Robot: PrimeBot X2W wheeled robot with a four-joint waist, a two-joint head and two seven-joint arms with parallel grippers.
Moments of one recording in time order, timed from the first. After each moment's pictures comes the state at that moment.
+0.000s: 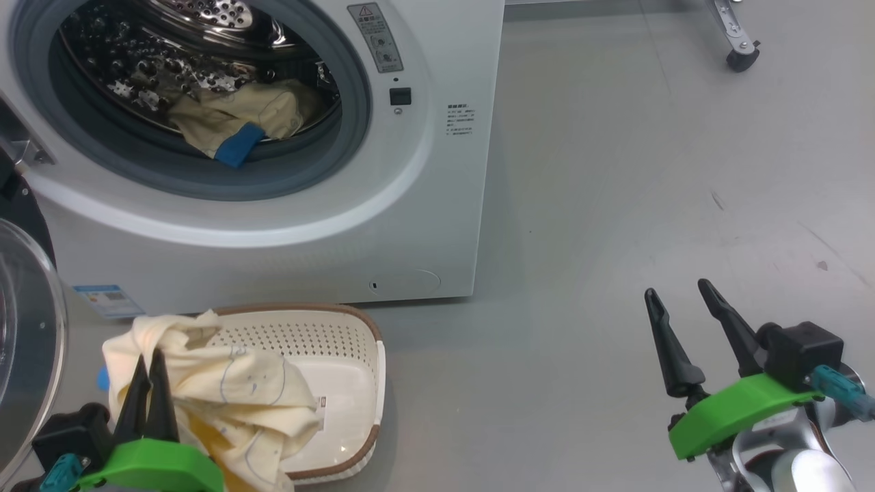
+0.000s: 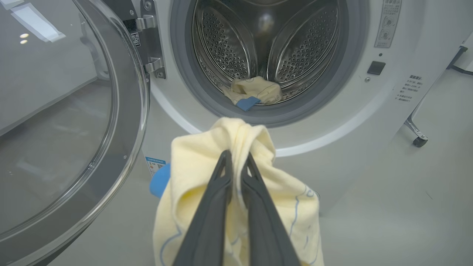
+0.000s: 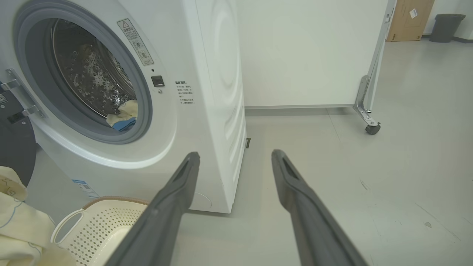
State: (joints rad) left arm 0.02 0.32 -0.21 -0.01 -0.47 0.24 -0.10; right arm 0.06 -0.04 0.04 -0.10 0.17 0.13 0.02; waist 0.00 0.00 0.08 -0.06
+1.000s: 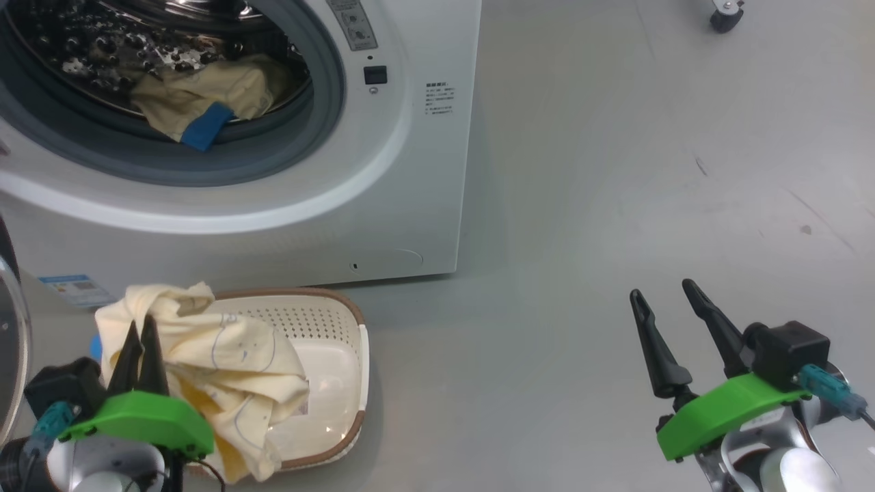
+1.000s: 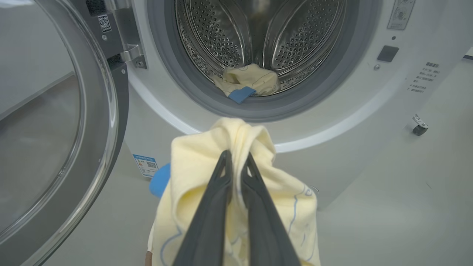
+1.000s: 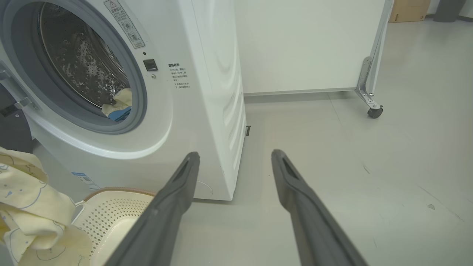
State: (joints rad) left arm -0.09 0.34 -0.22 0.07 -0.50 0.22 -0.07; right arm 0.05 -0.04 0.08 -0.10 0.19 0.13 0.02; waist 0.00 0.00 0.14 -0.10
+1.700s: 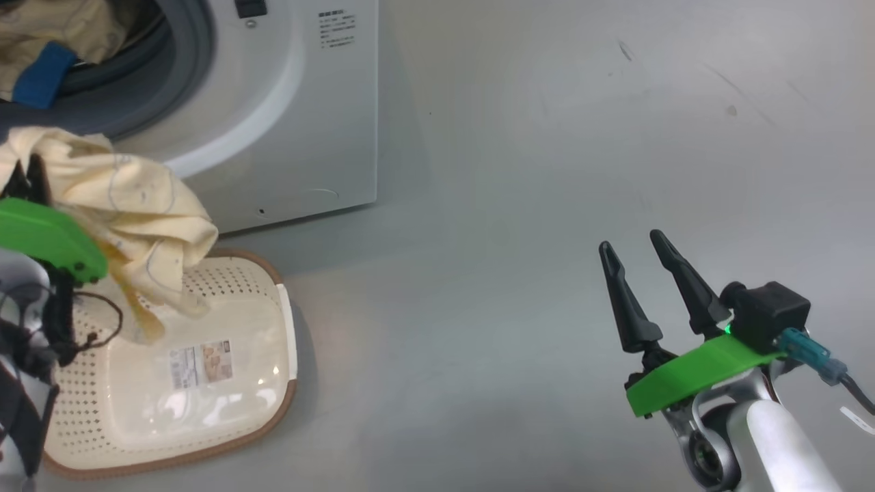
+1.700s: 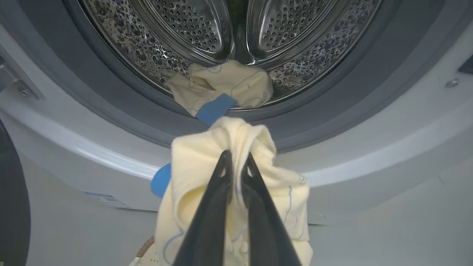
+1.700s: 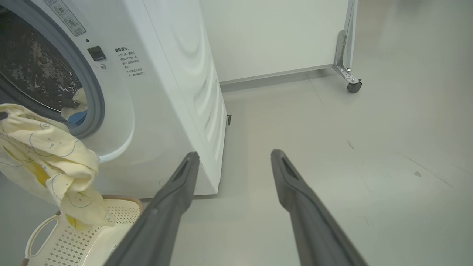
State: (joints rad) left arm -0.58 0.44 -0.20 0.38 -0.57 0.10 0.11; right arm -0.09 -0.04 0.16 -0.01 0.26 0.13 -0.10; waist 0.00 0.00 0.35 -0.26
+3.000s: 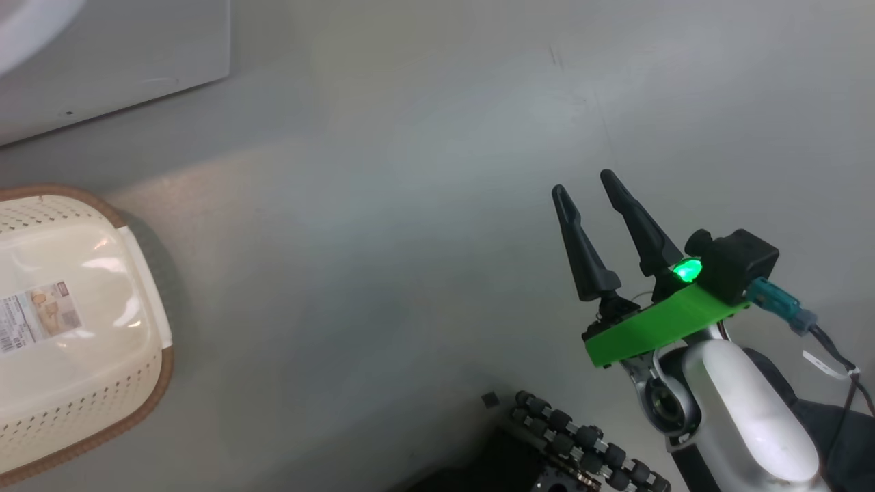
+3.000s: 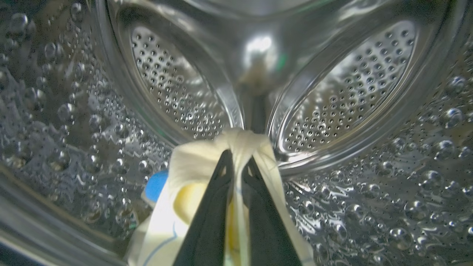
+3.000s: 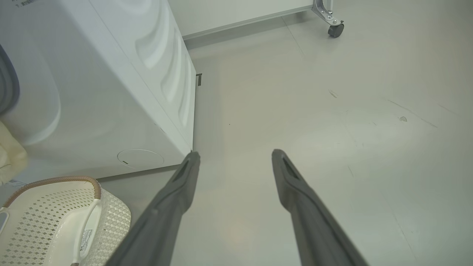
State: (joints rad) left arm -1.36 0.74 -0.15 0.62 -0.50 -0.01 0.13; right arm -0.30 -0.04 0.31 0.14 0.40 0.13 -0.25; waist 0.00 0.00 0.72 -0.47
